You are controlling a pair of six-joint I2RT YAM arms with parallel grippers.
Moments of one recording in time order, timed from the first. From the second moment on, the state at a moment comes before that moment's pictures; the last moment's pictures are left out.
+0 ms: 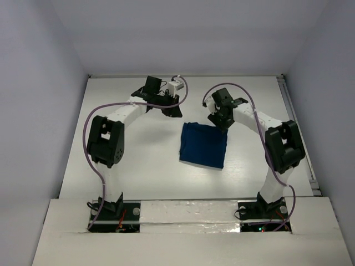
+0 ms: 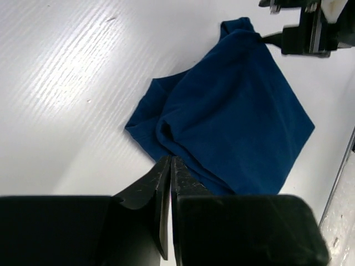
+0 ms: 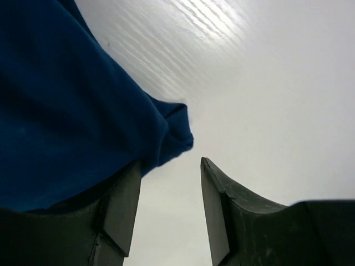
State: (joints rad) left arm -0.38 1.95 1.51 -0.38 0.73 0.10; right arm 0.42 1.84 1.37 -0.70 0.16 -0.38
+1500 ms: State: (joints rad) left arm -0.57 1.99 1.38 -0.28 0.71 0.00; right arm 0.40 1.69 1.30 -0.76 -0.35 -0.31
